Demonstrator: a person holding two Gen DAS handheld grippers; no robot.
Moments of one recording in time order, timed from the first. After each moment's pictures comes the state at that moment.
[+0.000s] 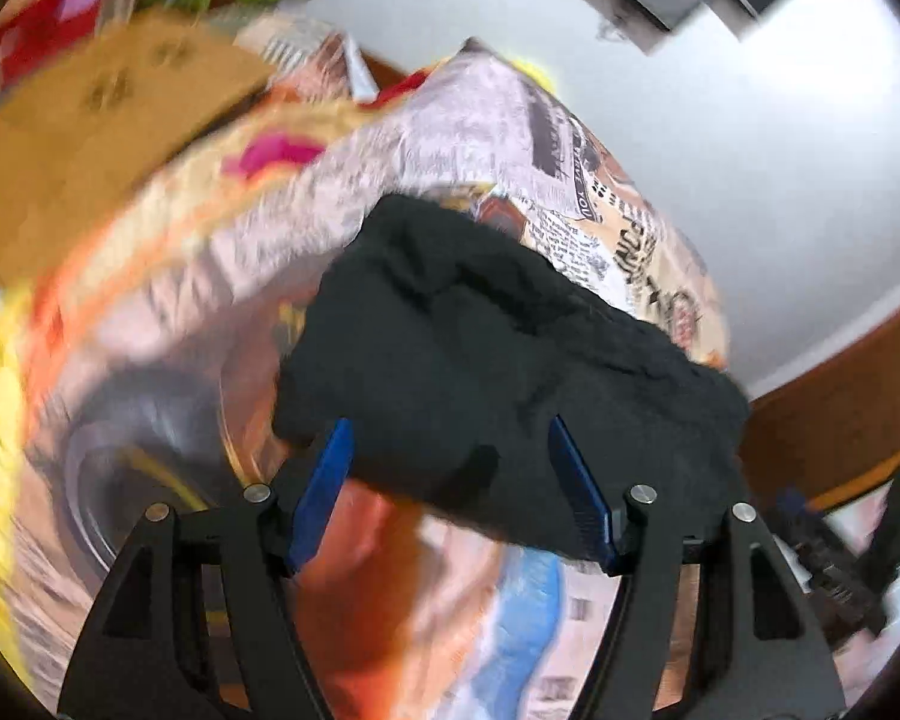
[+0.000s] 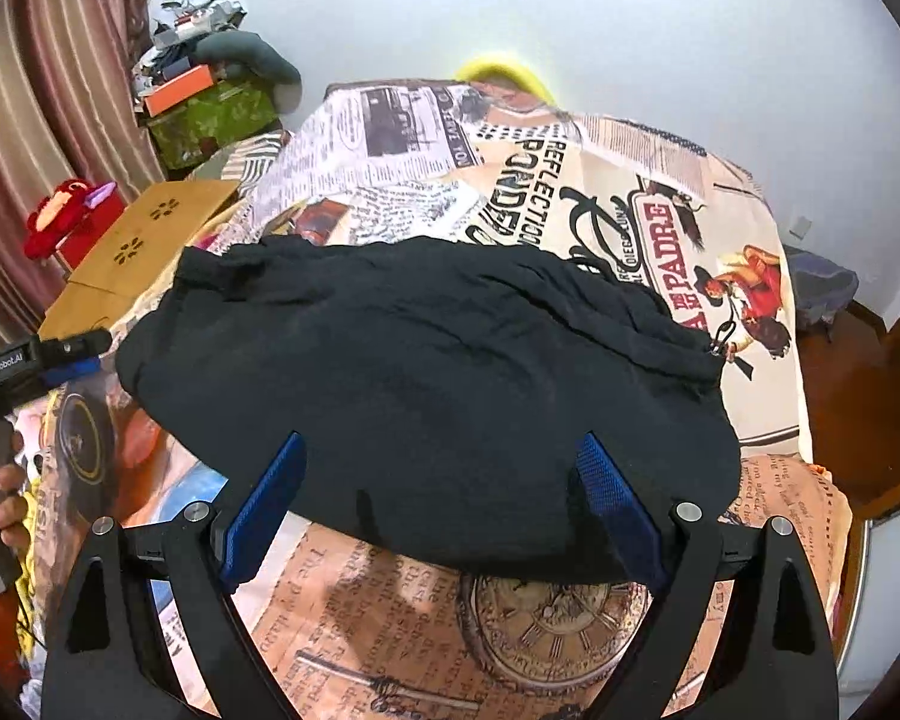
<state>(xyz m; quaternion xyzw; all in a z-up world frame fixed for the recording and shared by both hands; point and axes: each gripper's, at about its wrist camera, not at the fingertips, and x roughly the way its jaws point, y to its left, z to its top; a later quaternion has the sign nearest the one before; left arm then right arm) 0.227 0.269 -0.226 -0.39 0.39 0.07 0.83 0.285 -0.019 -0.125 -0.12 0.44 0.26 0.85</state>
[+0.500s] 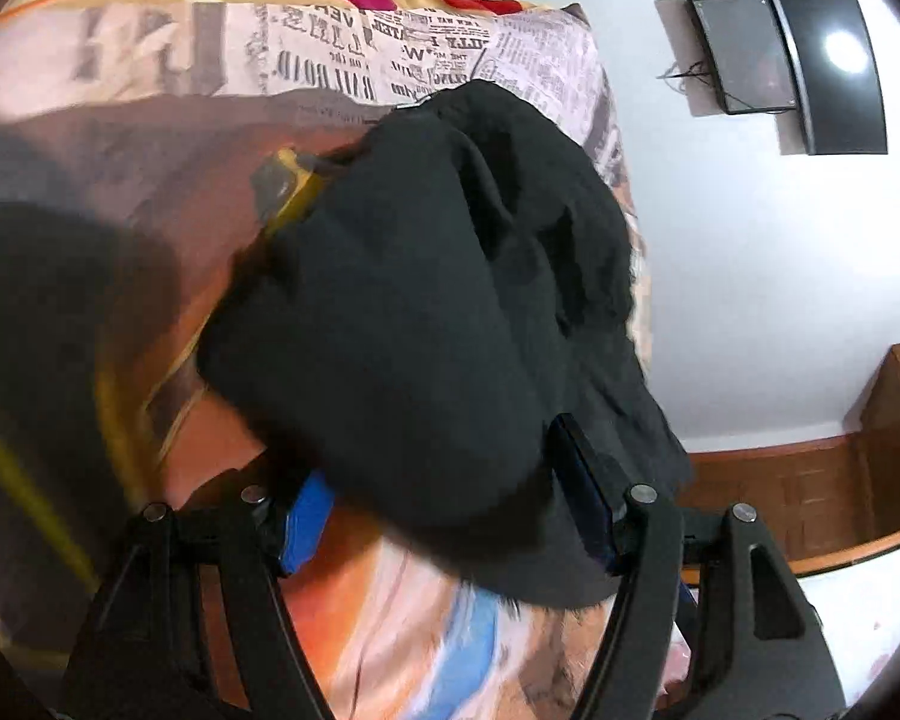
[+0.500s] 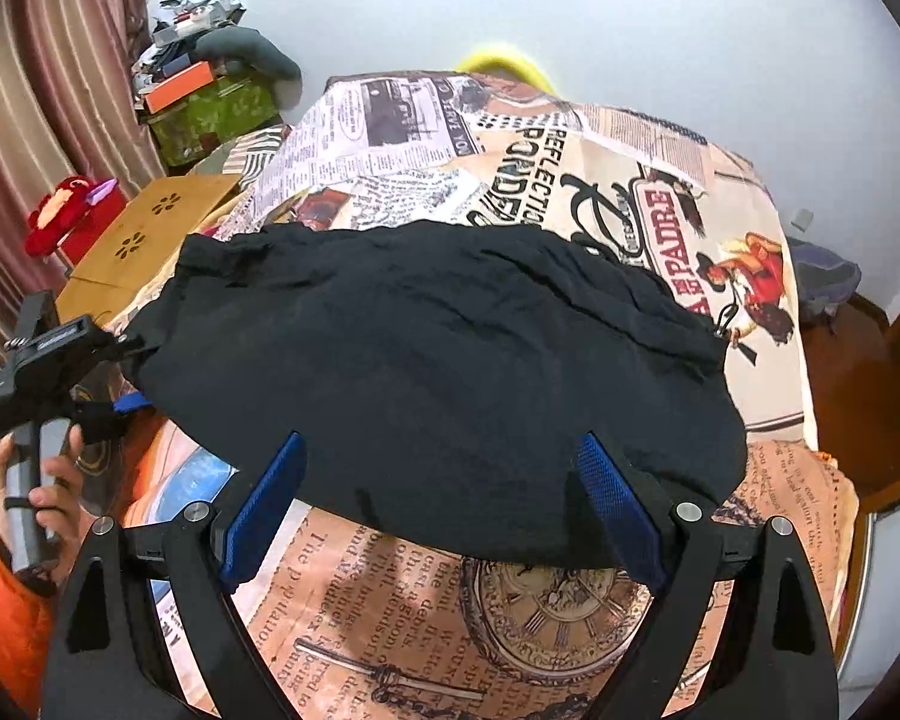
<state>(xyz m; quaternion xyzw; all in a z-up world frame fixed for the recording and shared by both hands) 0.263 0.282 -0.307 -0.57 0.37 0.03 0.73 0.288 -0.022 -0.136 -0.11 0.45 0.26 0.85</state>
